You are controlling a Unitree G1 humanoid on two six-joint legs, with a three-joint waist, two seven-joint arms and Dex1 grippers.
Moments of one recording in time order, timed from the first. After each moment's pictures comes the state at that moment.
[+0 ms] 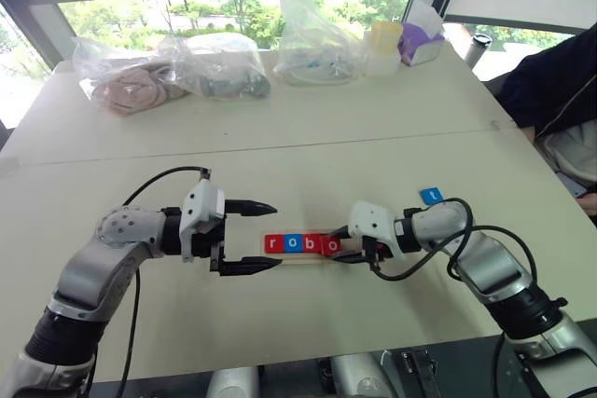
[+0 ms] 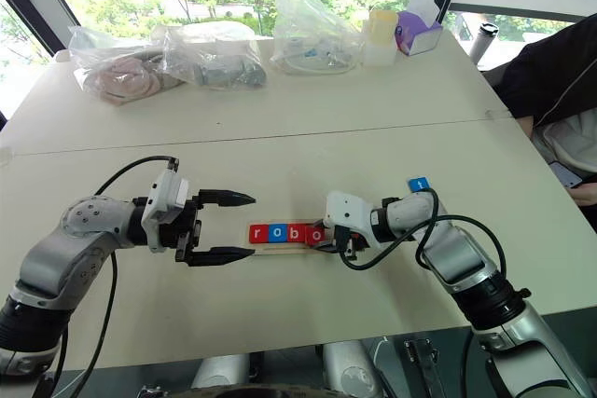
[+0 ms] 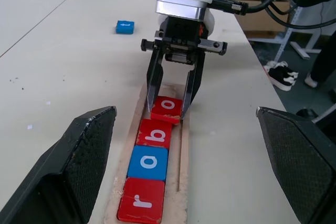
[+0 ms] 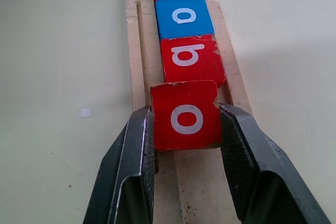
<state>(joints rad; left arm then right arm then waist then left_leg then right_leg) -0.21 0.72 -0.04 -0.34 -0.56 0.36 -1.19 -0.40 -0.69 0.35 -0.18 0.11 0.39 1.13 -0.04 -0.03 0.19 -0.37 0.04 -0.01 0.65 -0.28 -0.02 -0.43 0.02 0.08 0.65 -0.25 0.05</state>
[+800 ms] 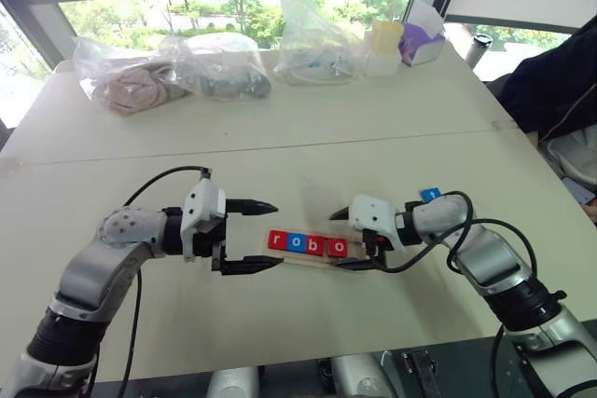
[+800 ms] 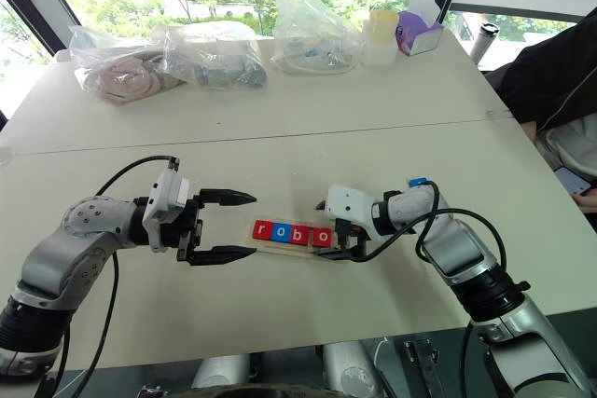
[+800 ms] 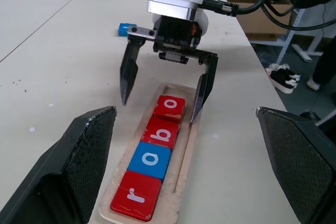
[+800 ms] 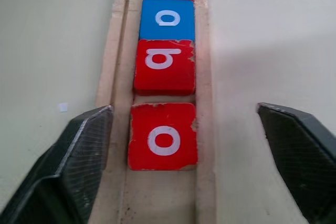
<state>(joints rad) -0.21 0.71 -0.04 -0.34 -0.56 0.36 -1.18 -0.43 -0.69 0.34 -0.16 0.11 0.41 1.14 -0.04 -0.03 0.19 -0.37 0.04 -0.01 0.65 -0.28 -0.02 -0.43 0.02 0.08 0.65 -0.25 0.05</state>
